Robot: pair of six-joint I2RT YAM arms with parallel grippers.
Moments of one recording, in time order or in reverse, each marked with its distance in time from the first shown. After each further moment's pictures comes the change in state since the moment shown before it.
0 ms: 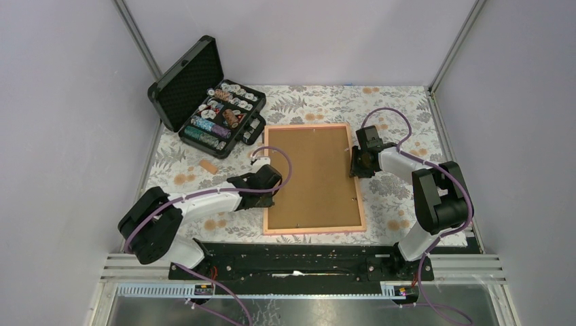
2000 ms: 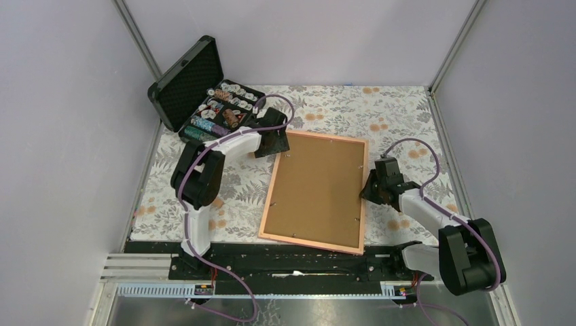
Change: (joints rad) left arm 0.301 0.532 0.688 -0.077 0.081 0.052; right arm -0.050 -0.500 -0.465 0.114 -0.008 0.201
